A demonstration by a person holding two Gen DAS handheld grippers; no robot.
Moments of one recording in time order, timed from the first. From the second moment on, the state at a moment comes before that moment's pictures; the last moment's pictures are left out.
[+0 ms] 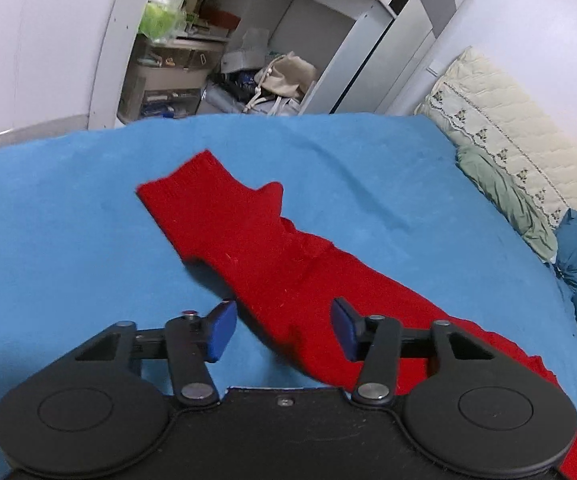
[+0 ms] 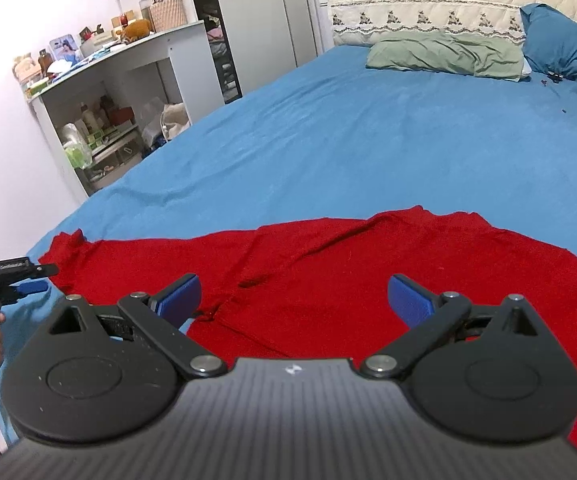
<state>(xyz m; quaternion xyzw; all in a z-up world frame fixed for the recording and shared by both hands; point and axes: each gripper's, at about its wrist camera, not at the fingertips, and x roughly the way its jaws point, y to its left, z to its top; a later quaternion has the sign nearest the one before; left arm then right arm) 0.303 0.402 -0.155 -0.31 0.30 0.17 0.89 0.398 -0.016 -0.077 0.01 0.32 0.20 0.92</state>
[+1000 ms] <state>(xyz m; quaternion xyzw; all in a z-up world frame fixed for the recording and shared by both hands) 0.436 -0.028 -0.135 -0.04 0.33 -0.13 0.94 0.383 -0.190 -0.089 0.09 0.31 0.06 0.95</state>
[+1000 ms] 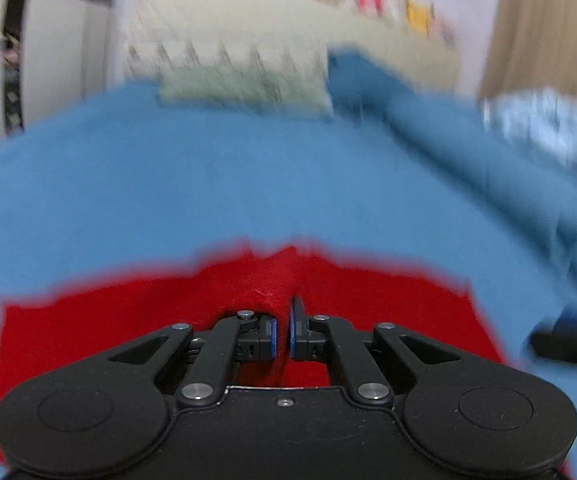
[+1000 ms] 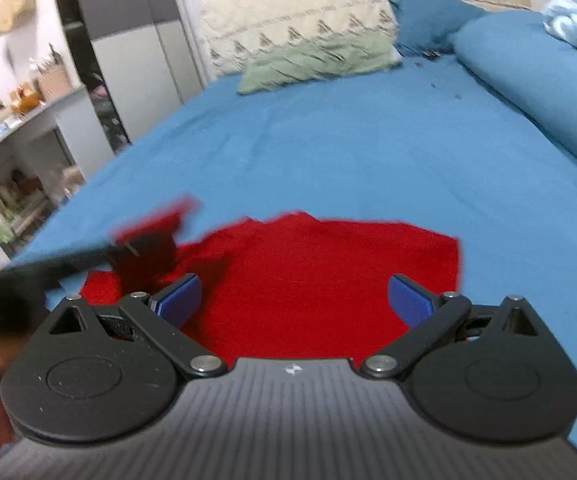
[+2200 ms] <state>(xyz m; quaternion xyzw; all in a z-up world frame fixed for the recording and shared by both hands) 0.345 0.129 -0.152 -0.05 0.35 0.02 0.93 0.447 -0.112 -0.176 0.01 0.35 0.02 0.94</state>
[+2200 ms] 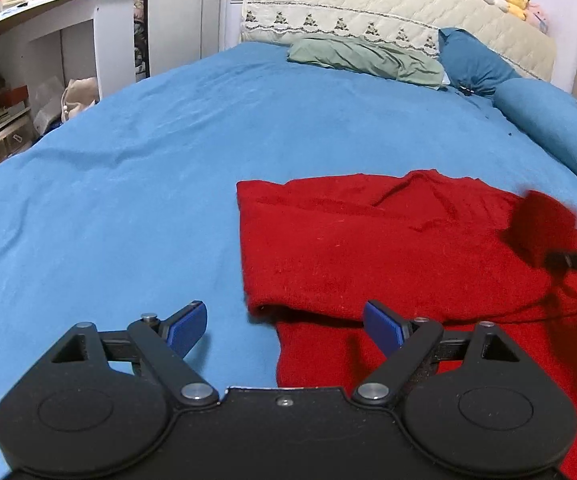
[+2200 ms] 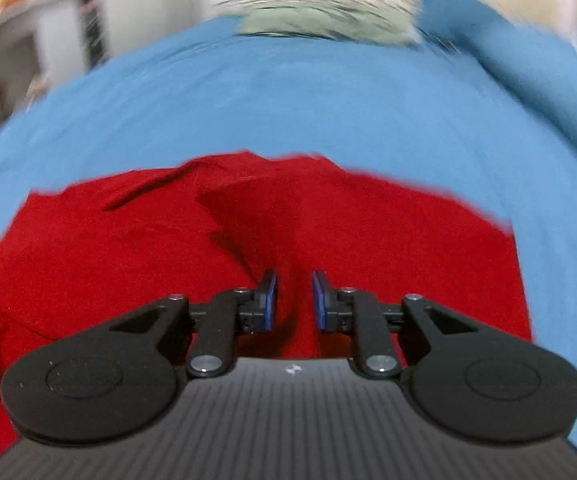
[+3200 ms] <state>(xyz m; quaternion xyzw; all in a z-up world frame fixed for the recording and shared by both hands) 0.374 0.145 -0.184 -0.05 0.36 0.06 0.93 0.436 -0.226 -0.171 0.01 0.33 -0.07 0.94</state>
